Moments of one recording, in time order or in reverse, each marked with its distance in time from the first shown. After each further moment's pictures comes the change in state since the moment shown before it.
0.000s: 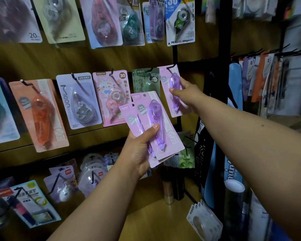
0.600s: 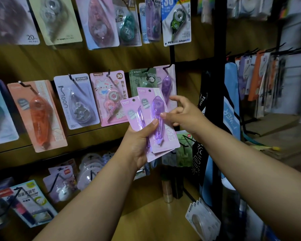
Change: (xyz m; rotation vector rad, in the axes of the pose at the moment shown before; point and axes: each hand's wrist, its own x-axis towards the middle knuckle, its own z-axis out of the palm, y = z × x) left_hand 0.009 0.005 0.008 0.071 -0.045 0.017; right_hand -0.083 0.025 0.006 0.230 -0.201 -0.108
